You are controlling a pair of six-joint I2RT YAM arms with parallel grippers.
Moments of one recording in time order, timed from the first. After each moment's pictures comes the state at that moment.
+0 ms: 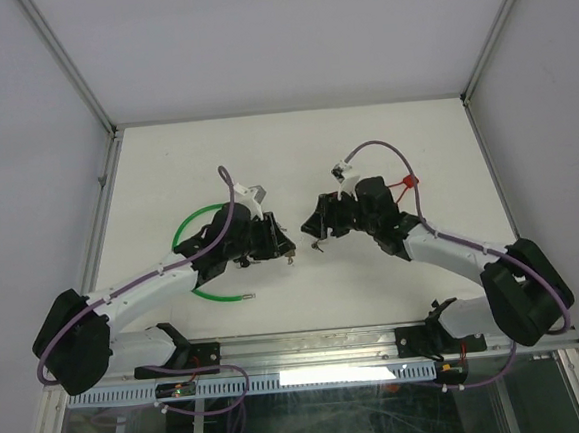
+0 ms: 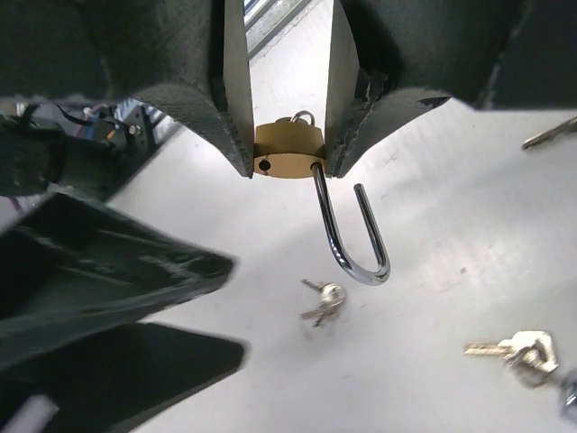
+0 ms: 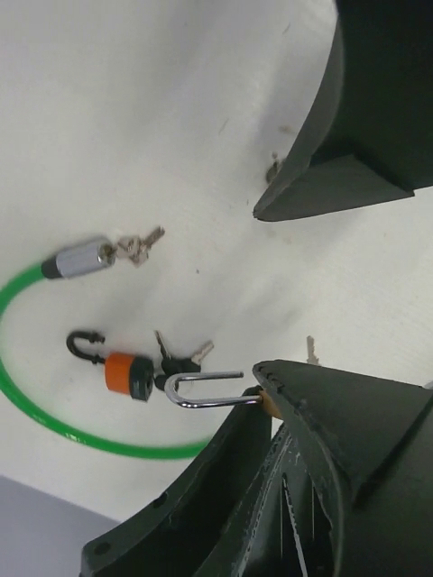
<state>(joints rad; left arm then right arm) -0.76 1.20 0.67 -0.01 0.18 -0.72 0.62 1.35 0.64 0.24 -0.38 0.51</state>
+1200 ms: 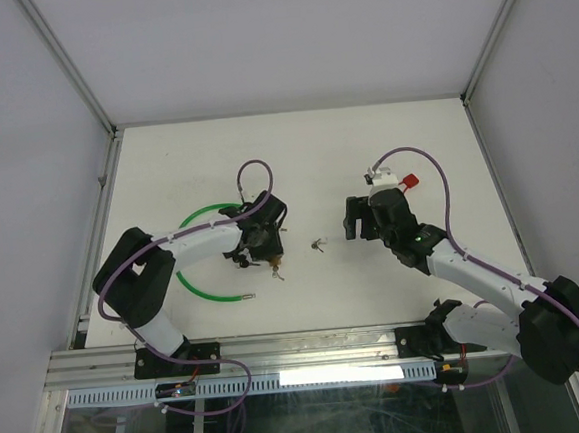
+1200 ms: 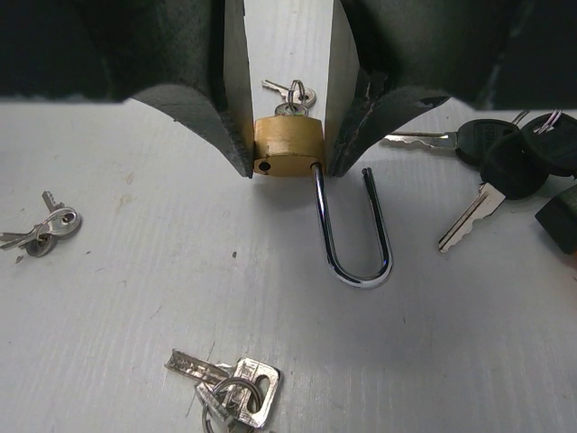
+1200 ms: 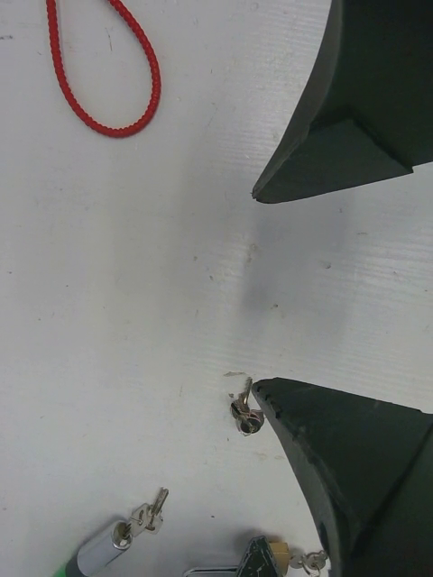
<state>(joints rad) -0.76 1.67 0.98 -0.49 -0.12 -0.87 0.61 1.07 0.58 -0.13 0.25 0.37</state>
